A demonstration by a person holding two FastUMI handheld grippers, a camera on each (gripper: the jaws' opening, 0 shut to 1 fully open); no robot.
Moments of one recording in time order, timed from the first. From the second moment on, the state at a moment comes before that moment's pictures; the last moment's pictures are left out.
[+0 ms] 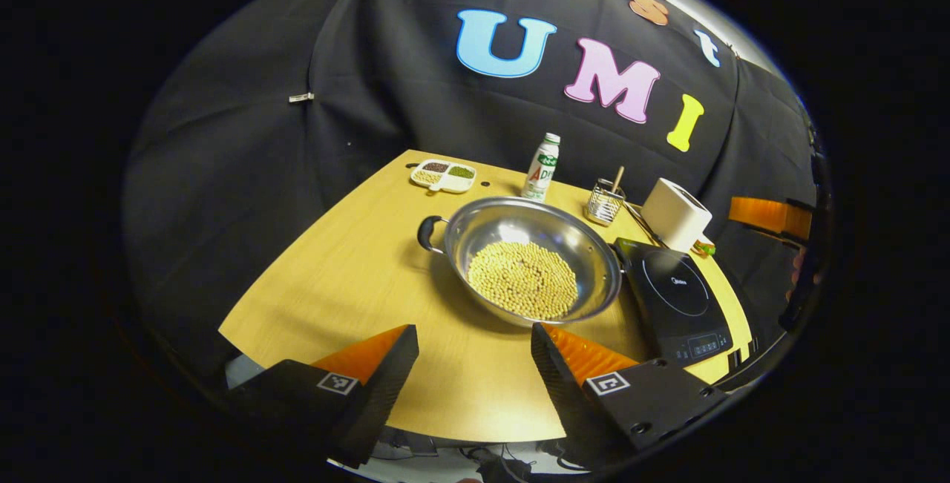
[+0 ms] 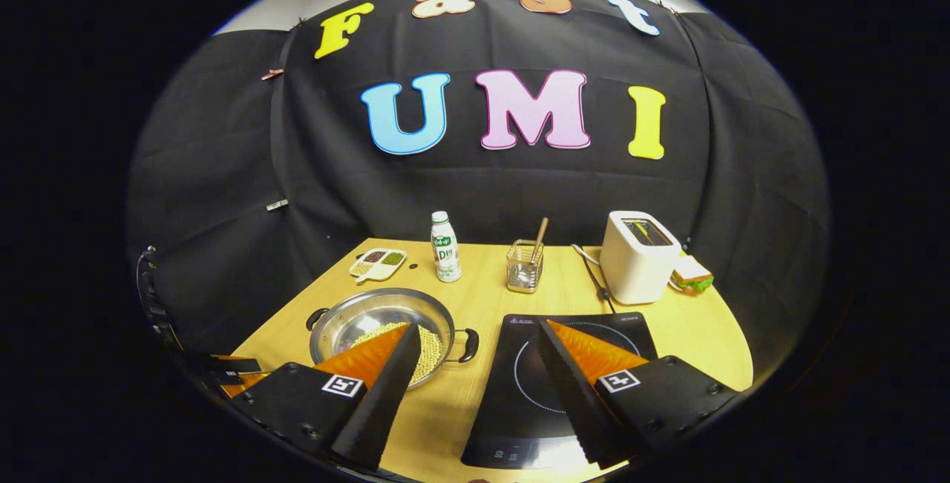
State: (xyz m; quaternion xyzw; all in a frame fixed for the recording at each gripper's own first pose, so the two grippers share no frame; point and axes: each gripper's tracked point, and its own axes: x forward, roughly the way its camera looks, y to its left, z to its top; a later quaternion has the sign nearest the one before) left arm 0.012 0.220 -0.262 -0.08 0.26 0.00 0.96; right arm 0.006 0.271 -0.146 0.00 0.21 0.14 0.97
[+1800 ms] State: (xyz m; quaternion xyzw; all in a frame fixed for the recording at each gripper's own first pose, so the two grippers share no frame) left arm 0.242 0.265 -0.331 -0.03 0.28 -0.05 0.96; right arm 0.124 0.351 -0.354 0.00 0.39 0.15 0.91
